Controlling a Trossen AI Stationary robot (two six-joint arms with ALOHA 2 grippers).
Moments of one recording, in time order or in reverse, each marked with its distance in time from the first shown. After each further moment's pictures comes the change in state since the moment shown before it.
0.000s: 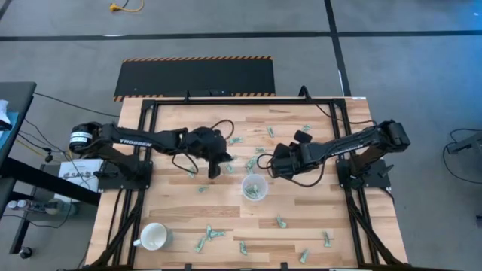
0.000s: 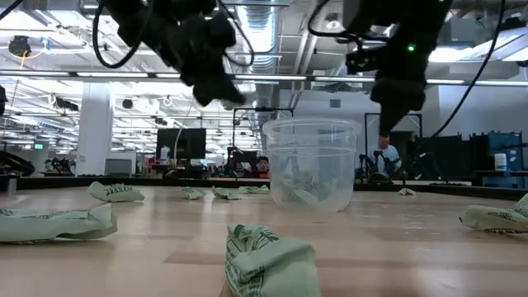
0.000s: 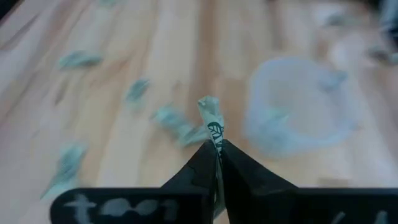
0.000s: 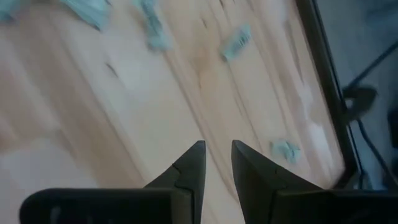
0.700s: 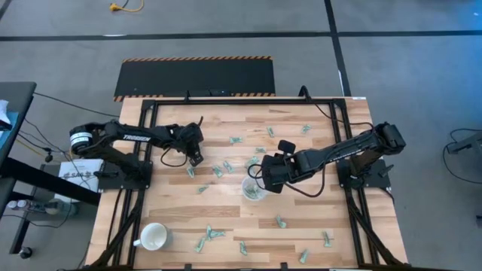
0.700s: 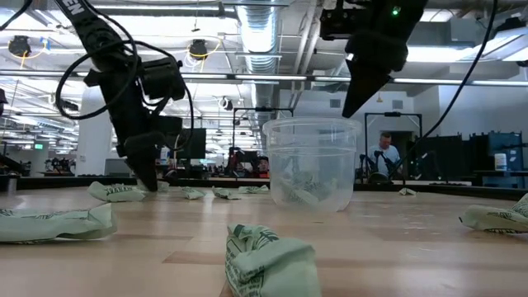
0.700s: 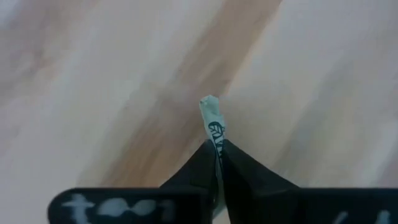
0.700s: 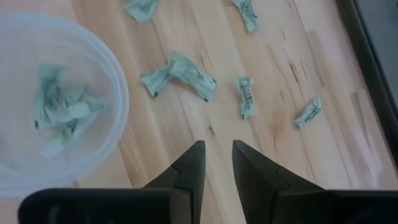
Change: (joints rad) left arm 0.304 0.003 -0.271 -0.255 -0.190 -0.089; right arm 0.097 0.067 0.134 0.184 -0.097 -0.123
